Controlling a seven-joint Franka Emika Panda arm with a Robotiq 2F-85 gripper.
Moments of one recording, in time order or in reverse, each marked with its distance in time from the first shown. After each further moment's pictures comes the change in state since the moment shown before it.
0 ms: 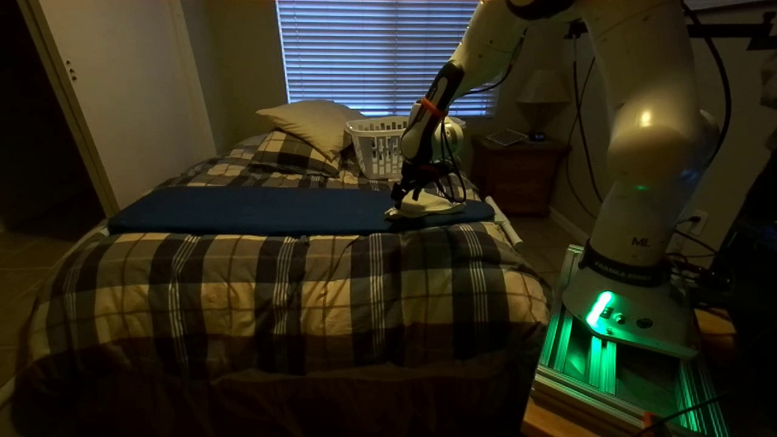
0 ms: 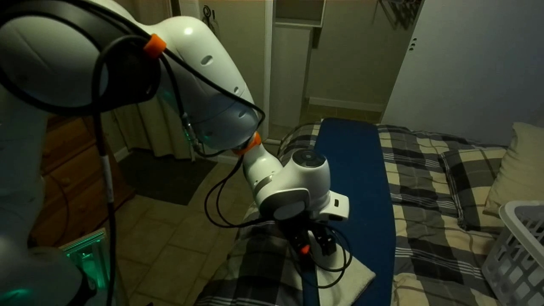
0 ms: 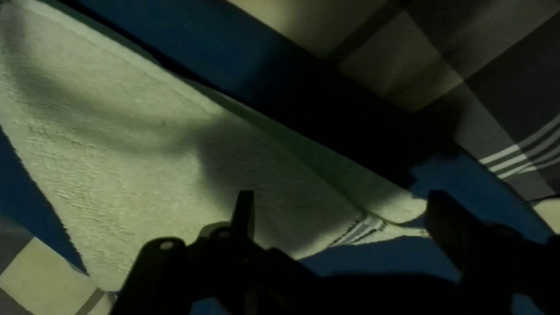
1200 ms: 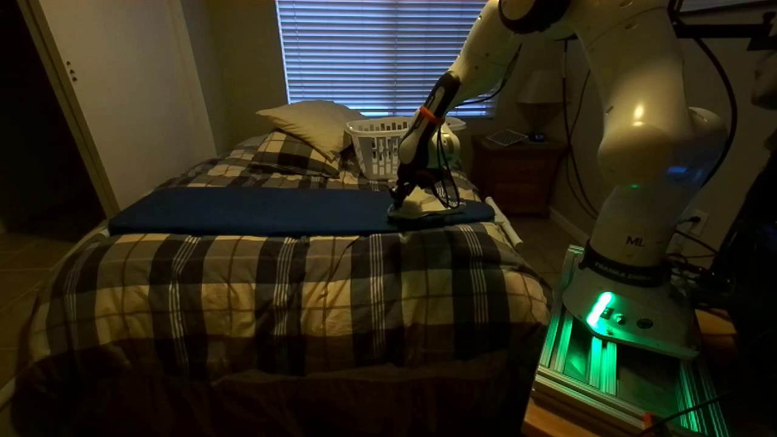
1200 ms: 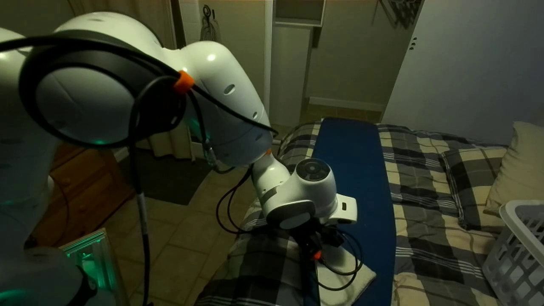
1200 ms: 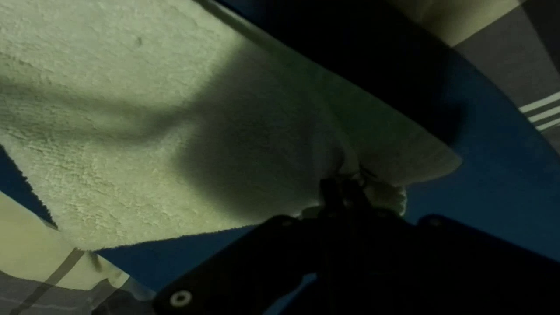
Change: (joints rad) arm -0.141 0.095 0.129 0.073 0.008 0.134 -0.091
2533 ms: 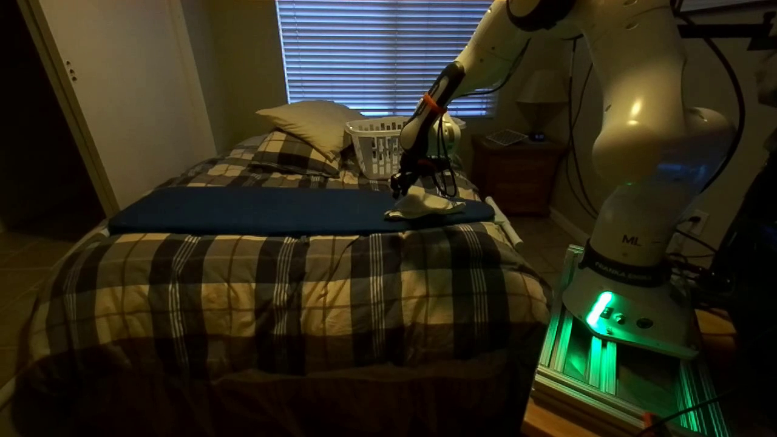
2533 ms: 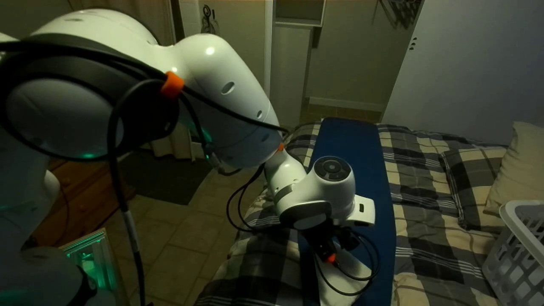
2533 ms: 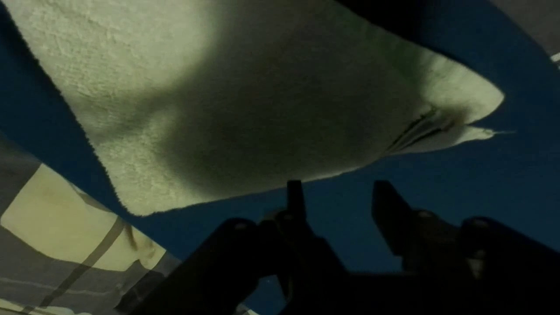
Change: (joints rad) arm -0.106 -0.008 0.066 0.070 0.002 -0.092 -0.016
